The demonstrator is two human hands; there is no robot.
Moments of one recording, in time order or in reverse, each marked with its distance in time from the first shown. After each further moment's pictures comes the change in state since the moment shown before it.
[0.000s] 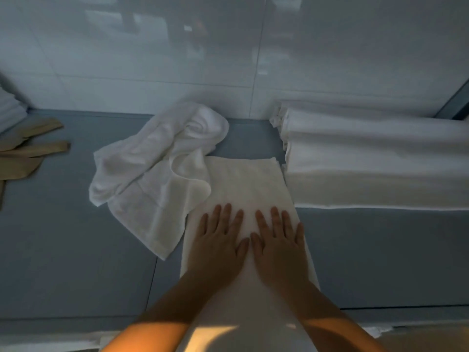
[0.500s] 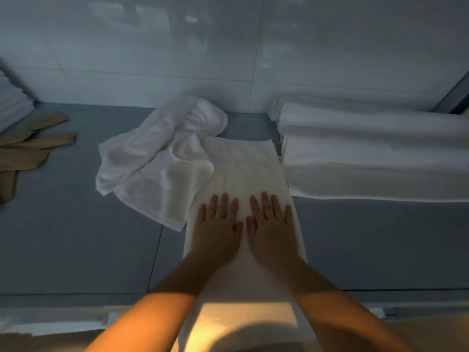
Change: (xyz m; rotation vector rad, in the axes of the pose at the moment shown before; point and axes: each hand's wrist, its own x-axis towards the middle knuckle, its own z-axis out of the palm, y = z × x) left_hand 0.006 0.009 -0.007 0.002 -0.049 -0.084; right_hand 0.013 0.003 -0.005 -0.015 -0.039 -0.074
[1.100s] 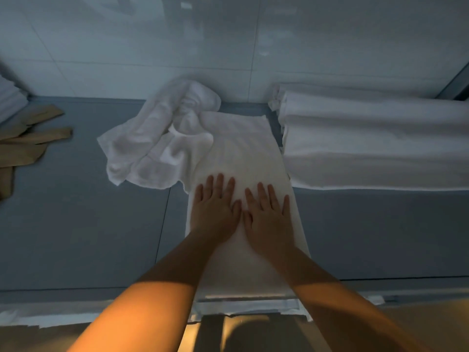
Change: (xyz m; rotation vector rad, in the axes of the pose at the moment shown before) left_hand 0.025 -0.010 -0.003 0.004 0.006 -0.033; right_hand -0.002 -0.011 0.002 0.013 0.035 -0.016
